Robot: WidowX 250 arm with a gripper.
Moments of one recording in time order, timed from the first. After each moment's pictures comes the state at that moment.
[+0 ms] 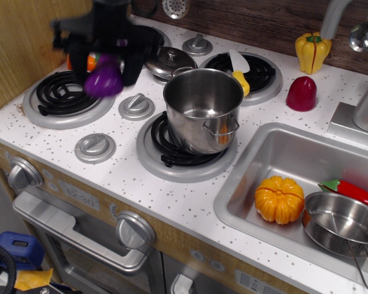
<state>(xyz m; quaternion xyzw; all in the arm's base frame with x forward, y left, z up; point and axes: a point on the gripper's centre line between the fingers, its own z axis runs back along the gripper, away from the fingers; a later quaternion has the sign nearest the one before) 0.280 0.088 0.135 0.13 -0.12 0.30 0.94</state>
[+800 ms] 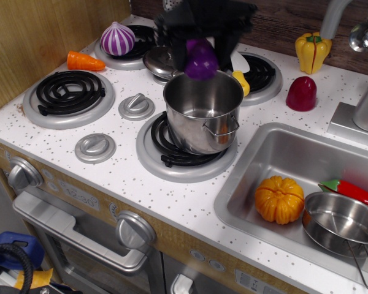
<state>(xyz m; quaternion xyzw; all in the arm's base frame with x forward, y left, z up) 0.340 0.012 0.119 0.06 -0.19 0.38 0.90</state>
